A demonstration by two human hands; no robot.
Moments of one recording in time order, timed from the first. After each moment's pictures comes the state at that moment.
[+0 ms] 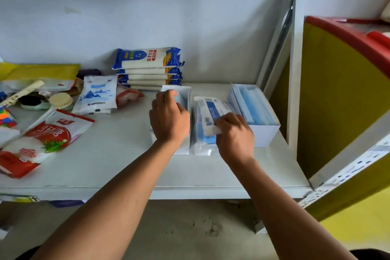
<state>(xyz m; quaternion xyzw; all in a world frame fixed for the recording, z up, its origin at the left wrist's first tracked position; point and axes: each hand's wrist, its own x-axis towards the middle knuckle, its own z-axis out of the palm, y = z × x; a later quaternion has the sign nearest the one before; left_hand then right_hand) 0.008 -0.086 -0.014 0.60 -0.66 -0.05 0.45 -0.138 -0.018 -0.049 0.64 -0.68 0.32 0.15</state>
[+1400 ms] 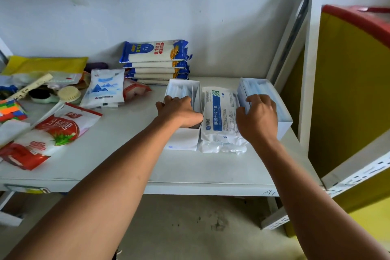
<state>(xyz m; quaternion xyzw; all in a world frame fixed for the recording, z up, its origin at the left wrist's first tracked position) 0.018 -0.112 0.008 0.63 -0.76 -0.16 0.01 -0.160 -0.039 -0.019 0.50 -0.80 0.33 0.02</state>
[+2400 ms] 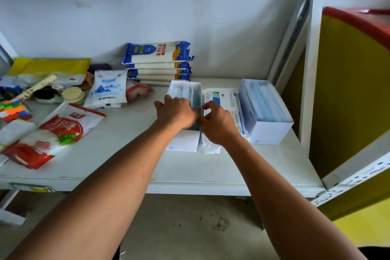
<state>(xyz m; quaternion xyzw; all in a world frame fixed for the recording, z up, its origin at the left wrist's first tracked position) 0.023 -0.119 -0.008 0.64 -0.77 -0.05 0.03 -0.092 -0.061 -0.026 0.59 -0.71 0.32 -0.23</state>
